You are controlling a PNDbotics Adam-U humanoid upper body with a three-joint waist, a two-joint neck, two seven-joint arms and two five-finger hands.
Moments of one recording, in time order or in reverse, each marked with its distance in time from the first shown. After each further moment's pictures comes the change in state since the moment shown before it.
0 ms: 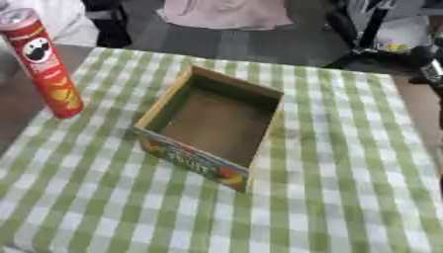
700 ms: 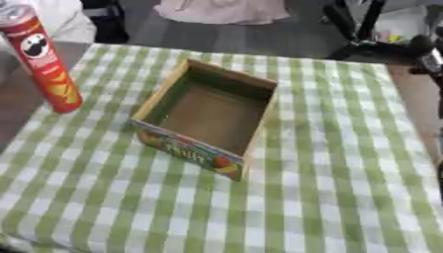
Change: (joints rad) left arm 0.103 -0.062 0.062 -0.081 0.002 0.012 0.104; right arm 0.029 -0.007 -0.005 -0.002 0.000 0.001 -0.002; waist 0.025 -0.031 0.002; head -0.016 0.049
